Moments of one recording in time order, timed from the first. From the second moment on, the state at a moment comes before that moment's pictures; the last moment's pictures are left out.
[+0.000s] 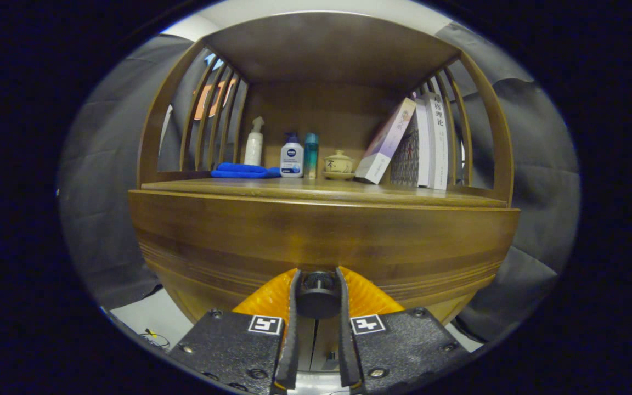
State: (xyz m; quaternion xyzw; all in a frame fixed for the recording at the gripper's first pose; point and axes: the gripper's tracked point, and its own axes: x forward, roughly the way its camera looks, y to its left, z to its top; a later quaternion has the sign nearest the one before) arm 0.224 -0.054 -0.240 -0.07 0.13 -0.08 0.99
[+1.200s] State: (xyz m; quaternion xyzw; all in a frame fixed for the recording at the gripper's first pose) arm 0.068 -0.040 -0.241 -0.07 0.17 -0.05 0.98
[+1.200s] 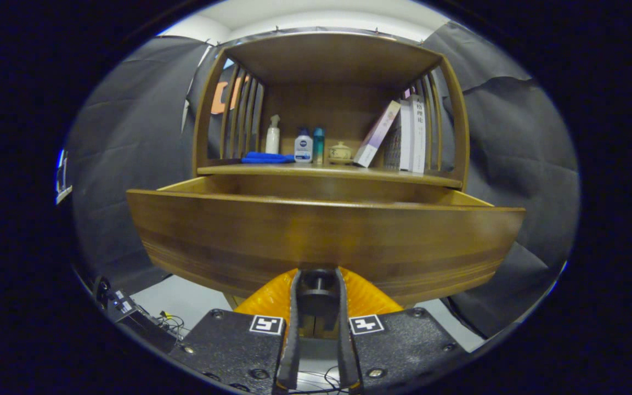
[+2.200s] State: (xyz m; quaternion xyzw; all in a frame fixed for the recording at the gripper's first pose) arm 0.020 0.004 -0.154 -0.05 0.24 0.04 0.97
